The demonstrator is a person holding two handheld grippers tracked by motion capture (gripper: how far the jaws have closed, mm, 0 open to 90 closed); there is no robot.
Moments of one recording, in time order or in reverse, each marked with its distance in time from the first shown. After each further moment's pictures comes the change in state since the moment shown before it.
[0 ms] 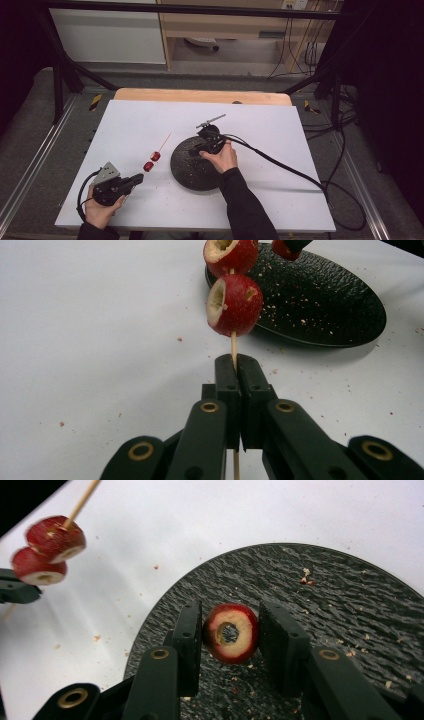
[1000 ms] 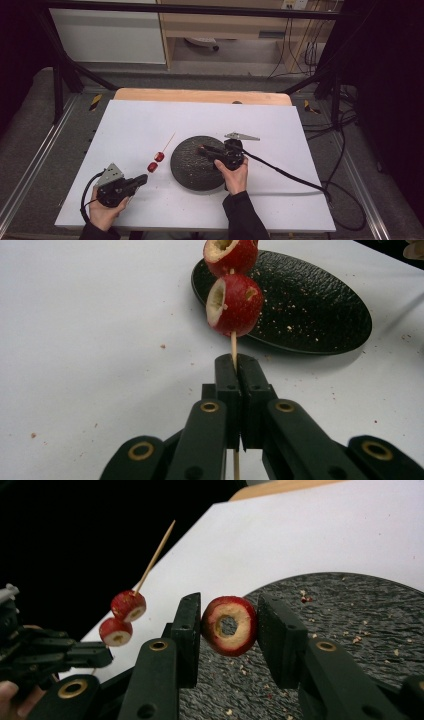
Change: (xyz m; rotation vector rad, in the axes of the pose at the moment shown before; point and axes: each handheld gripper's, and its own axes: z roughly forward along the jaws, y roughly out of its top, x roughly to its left) left arm -0.012 0.001 0.005 -0.021 -0.017 -0.005; right arm -0.006 -0.063 -0.033 -0.469 0.135 0.218
